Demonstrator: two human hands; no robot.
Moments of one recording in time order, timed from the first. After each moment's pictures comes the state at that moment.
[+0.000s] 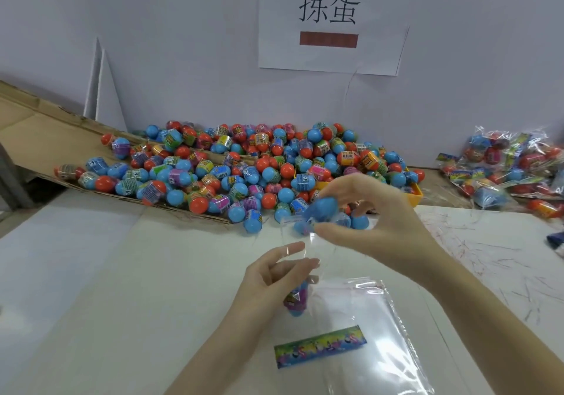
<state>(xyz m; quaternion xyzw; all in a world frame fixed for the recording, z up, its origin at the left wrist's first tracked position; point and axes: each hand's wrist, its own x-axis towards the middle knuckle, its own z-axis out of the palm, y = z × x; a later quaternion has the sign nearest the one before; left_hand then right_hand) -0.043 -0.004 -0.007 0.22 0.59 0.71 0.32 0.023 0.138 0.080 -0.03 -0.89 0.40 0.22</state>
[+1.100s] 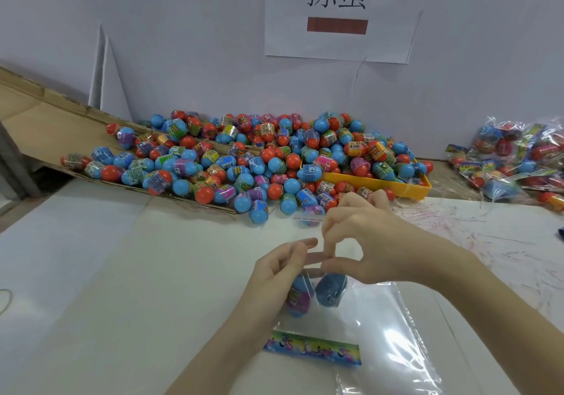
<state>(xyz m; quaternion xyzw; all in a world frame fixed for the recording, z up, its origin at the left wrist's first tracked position) -0.041 0.000 -0.015 0.20 0.60 0.71 0.31 0.014 0.147 0.065 0.06 -1.00 0.04 -0.02</state>
